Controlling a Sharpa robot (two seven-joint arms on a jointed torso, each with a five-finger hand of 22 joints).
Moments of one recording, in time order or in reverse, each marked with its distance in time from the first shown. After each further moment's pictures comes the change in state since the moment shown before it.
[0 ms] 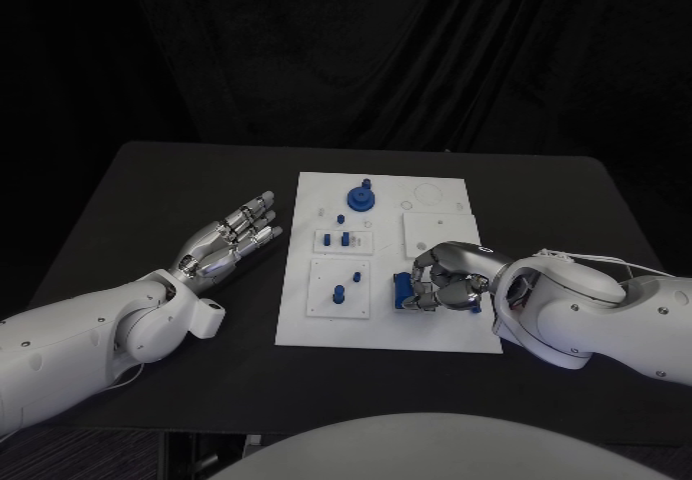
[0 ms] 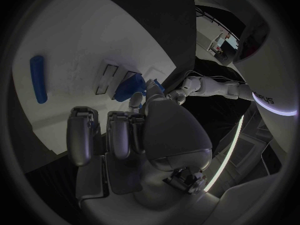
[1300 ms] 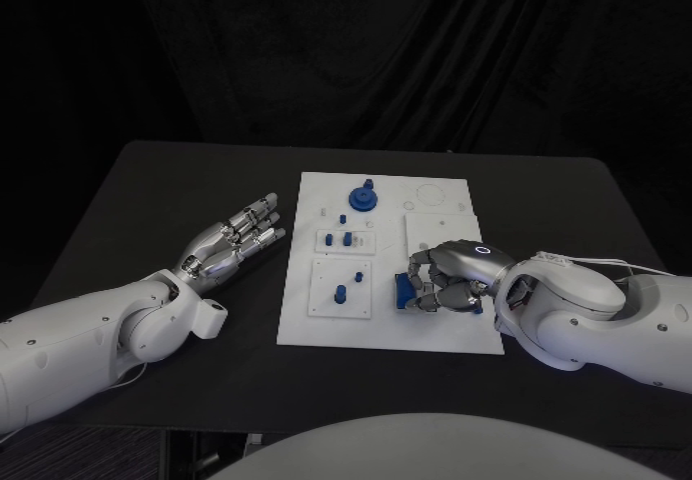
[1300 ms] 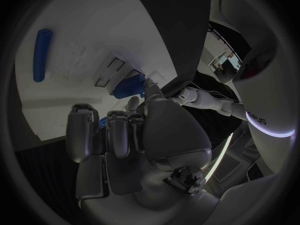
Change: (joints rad) left arm -0.006 0.002 0.000 -0.005 0.000 0.013 0.000; left_hand 0.000 0.000 0.005 -0.005 0.003 0.000 0.007 0.000 0.000 0.002 0.006 0.000 0.000 0.000 0.007 0.000 0.000 0.000 0.004 0.004 0.000 0.001; right arm -0.009 0.009 0.000 -0.010 -0.200 0.006 0.013; right_hand 0.003 0.012 -0.002 -0.054 0.000 -0.187 0.033 0.076 0.068 0.000 0.015 0.005 0.002 -0.002 0.013 -0.005 0.000 0.000 -0.004 0.011 -0.048 0.000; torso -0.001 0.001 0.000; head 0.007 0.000
